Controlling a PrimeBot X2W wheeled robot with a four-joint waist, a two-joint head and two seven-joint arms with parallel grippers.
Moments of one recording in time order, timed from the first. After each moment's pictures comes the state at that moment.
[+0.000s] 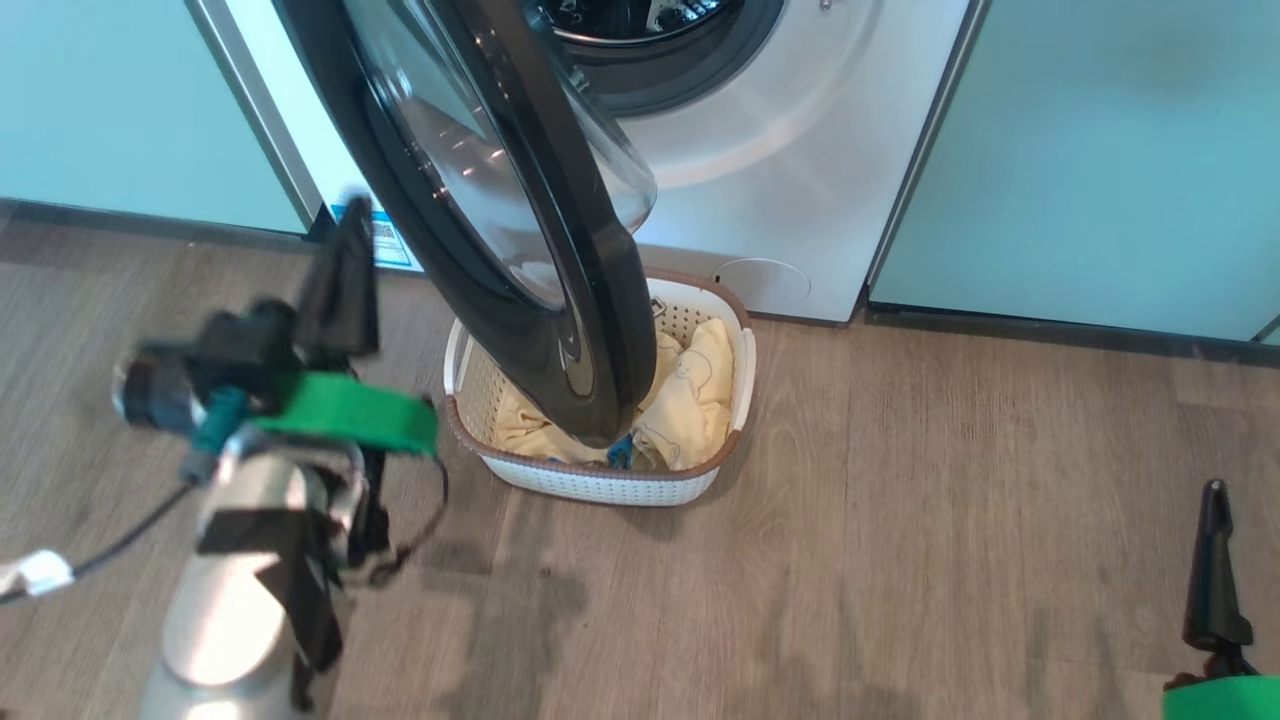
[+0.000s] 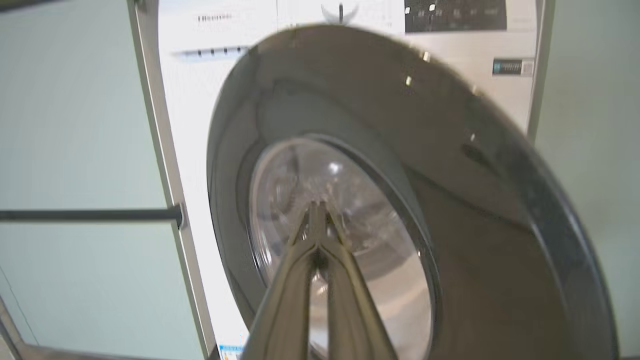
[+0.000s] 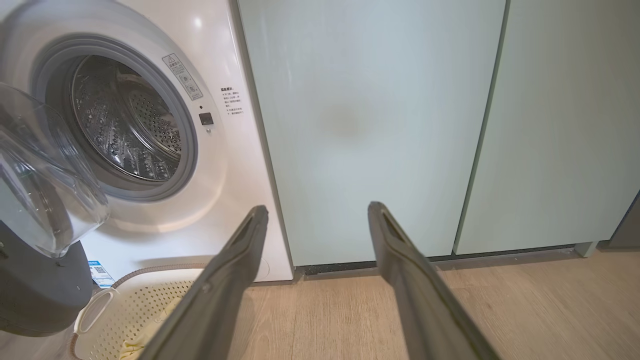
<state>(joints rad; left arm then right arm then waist) -0.34 0.09 0.01 0.13 -0.08 0.00 -0.26 0.13 -0.03 -0.17 -0.03 0.19 0.13 -0.25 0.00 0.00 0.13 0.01</state>
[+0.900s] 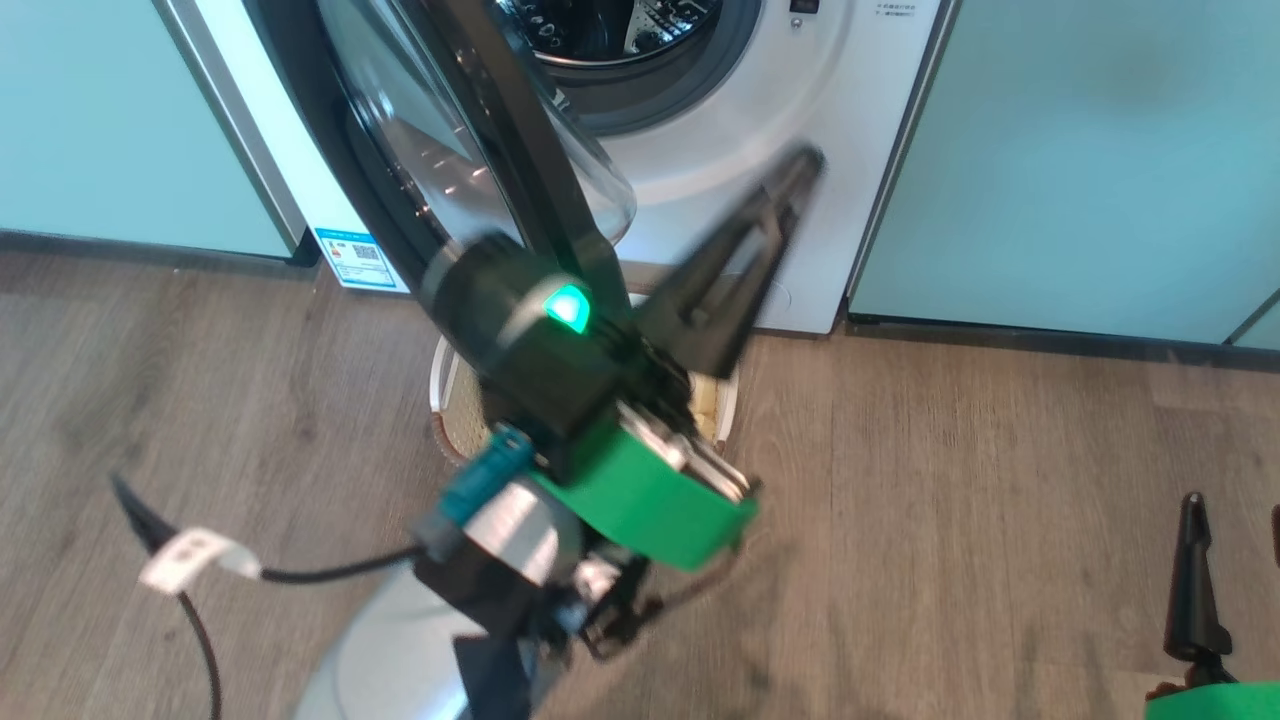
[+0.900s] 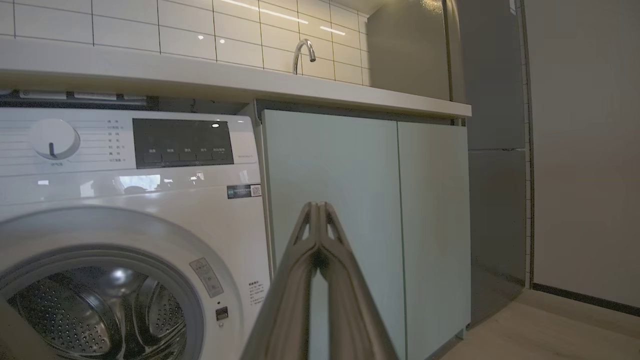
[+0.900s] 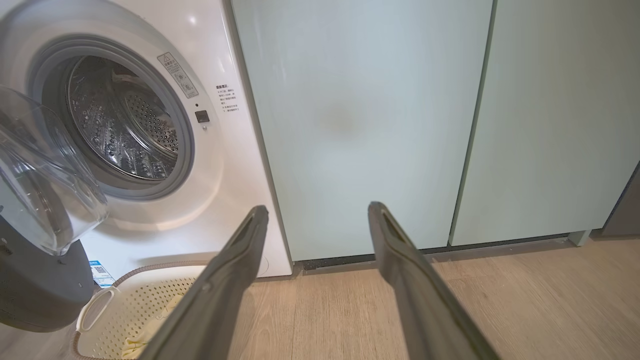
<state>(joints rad) -0.49 0.05 -0.48 -0.28 -0.19 0.00 -0.10 0.14 -0.03 -0.15 -0.01 0.19 0.13 -0.25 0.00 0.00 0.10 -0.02</state>
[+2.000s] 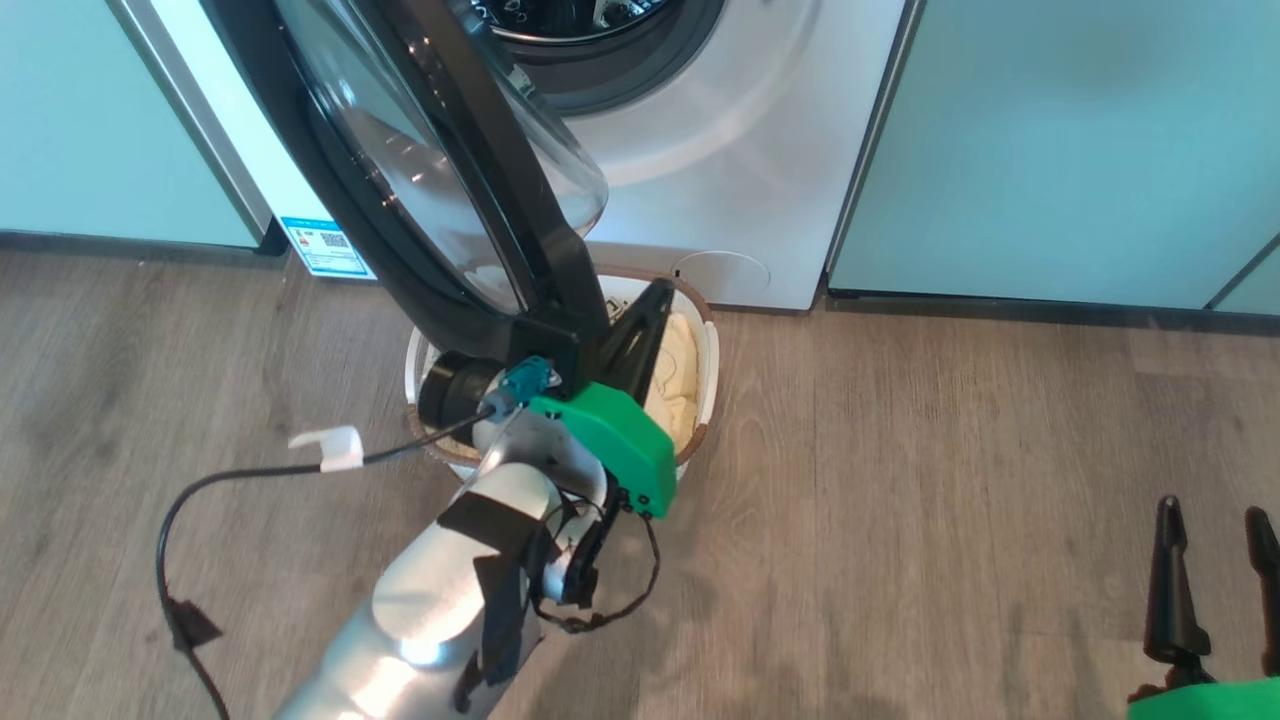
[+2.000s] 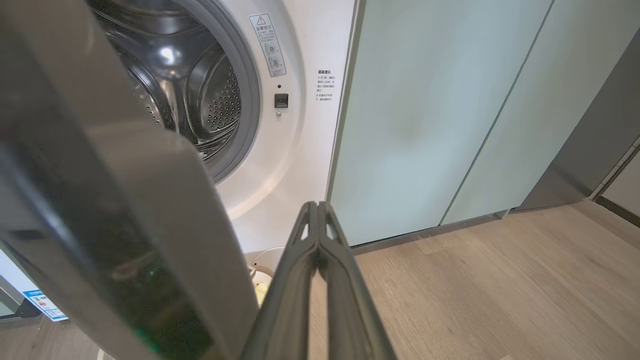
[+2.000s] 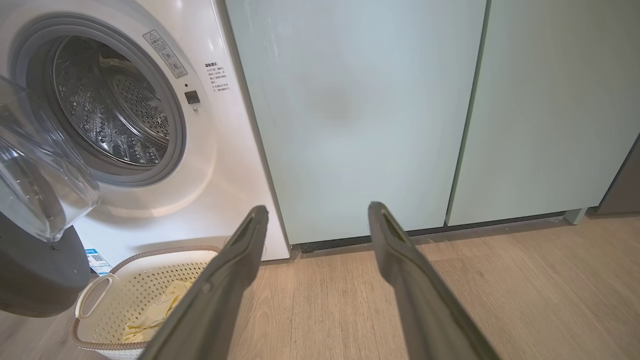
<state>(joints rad) -0.52 0.05 -0.54 0.30 -0.38 0.10 -0.10 0.14 -0.03 -0.12 0.01 0.20 0.13 -0.25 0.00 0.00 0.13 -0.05</state>
